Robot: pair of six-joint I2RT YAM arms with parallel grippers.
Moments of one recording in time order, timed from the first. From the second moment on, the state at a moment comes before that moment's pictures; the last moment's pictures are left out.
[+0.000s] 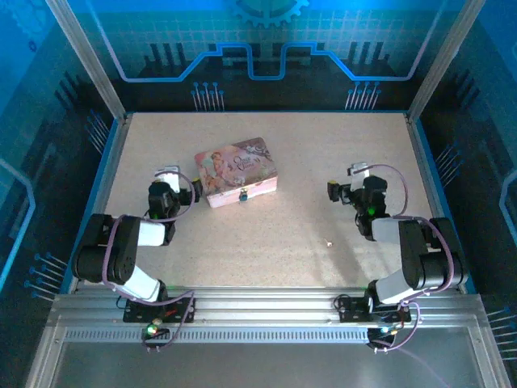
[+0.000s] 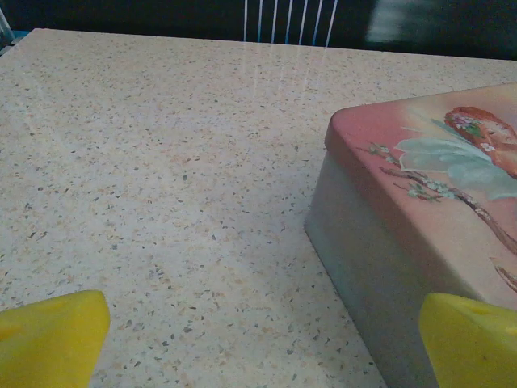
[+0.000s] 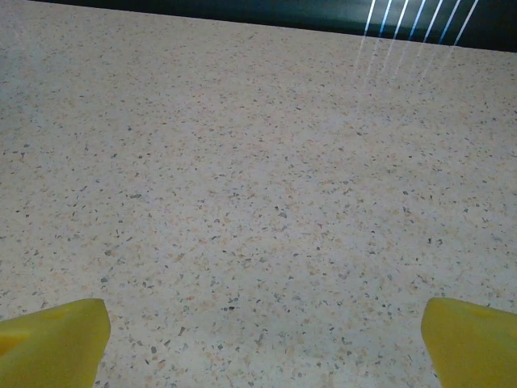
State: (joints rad) left arm -0.01 1.55 0.37 0.83 -0.03 -0.10; right arm 0.05 1.50 0.43 0.63 -0.05 -0.07
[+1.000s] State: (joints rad) left arm -0.01 1.55 0.37 0.83 -0.02 -0.09; right arm 0.05 1.50 0.43 0.63 -0.05 -0.07
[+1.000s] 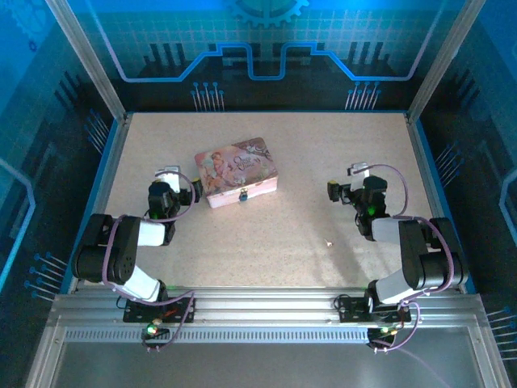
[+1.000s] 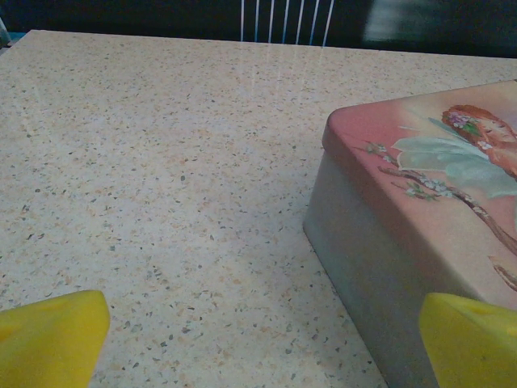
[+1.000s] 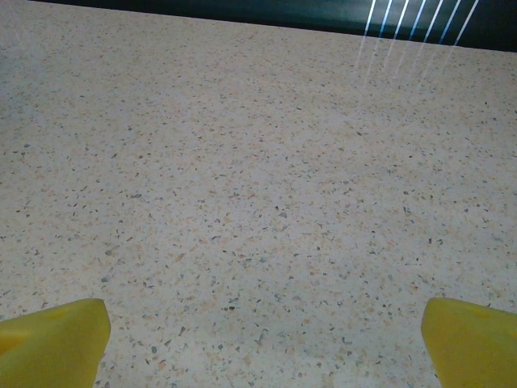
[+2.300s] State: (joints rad) left arm -0.34 1.00 0.70 -0.15 0.13 -0.71; right arm 0.10 1.03 0.75 -0.74 -0.18 0.31
